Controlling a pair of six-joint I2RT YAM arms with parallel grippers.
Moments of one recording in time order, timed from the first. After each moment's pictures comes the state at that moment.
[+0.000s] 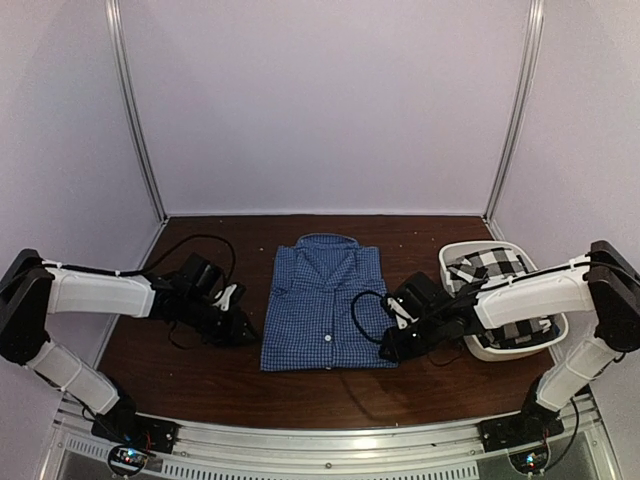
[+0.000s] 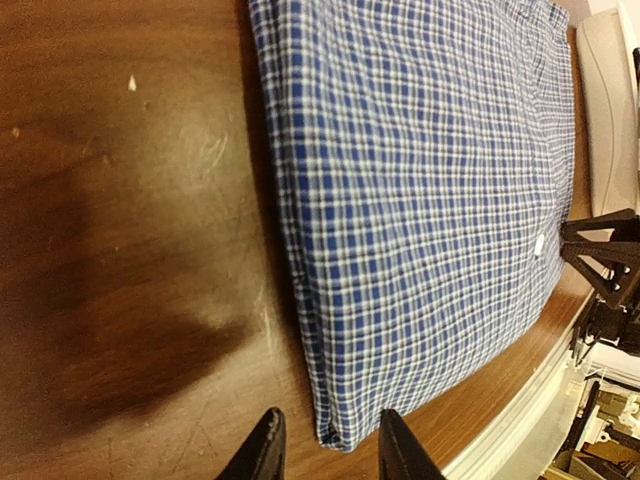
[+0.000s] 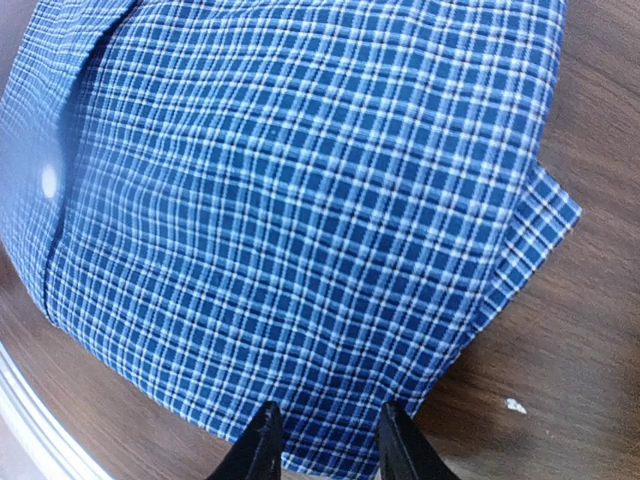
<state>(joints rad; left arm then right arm) -0.61 1.45 0.70 -0.25 0.42 -0.64 0.87 1.56 0.77 -0.28 -0.08 0.58</state>
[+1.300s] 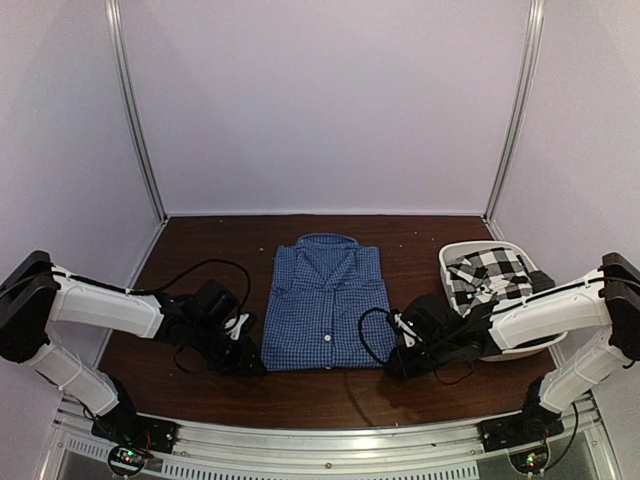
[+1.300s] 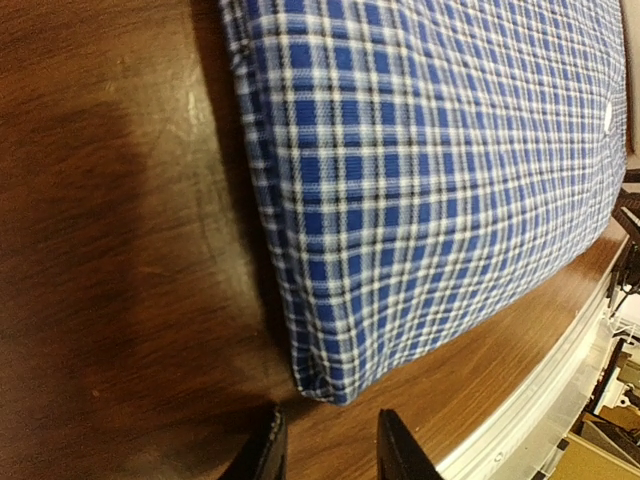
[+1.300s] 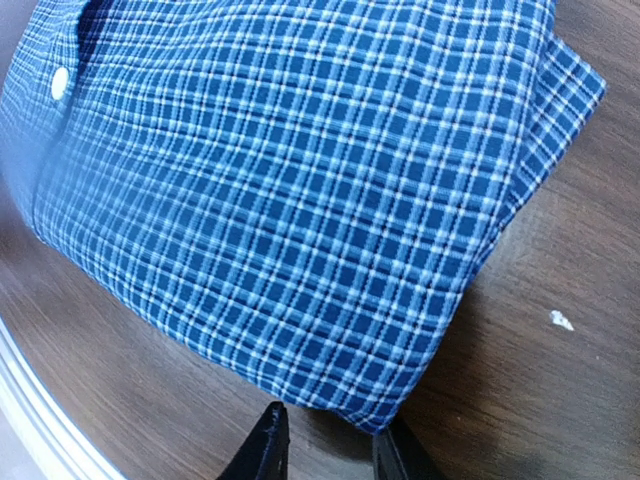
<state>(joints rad) -0.79 1.45 0.60 -0.23 0.38 -0.73 0.96 1.44 0.60 -0.21 -0.06 0.65</state>
